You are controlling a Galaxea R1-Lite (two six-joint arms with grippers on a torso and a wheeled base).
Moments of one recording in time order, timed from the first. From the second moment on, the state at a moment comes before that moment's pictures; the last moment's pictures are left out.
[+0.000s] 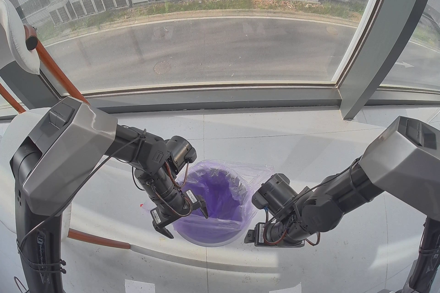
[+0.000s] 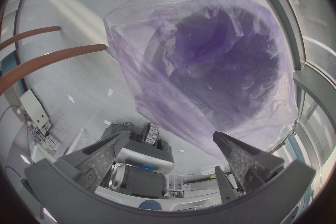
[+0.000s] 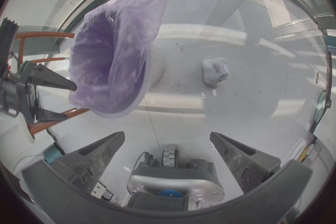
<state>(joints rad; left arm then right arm) -0.47 2.31 -1.50 0.62 -0.25 -1.02 0.77 2.19 -1.05 0.12 -0.08 0.84</state>
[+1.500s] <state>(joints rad) -0.41 2.41 -1.67 0.86 -0.13 -0.90 0.55 2.31 -1.25 0.10 -0.08 0.70</state>
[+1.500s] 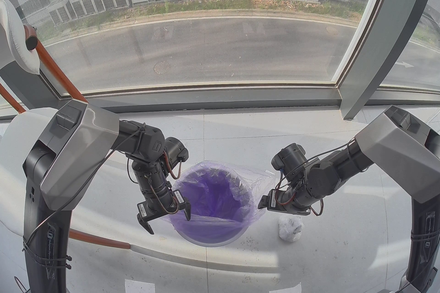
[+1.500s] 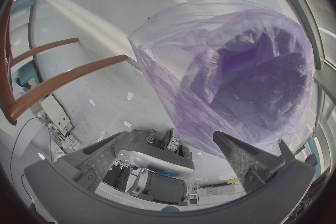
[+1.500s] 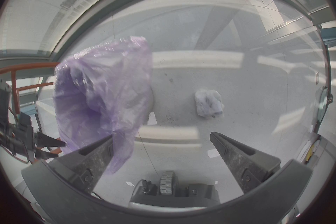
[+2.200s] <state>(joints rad) -0.42 2.38 -1.42 0.76 0.00 -0.86 0.53 2.24 -1.02 0.07 -0.08 0.68</state>
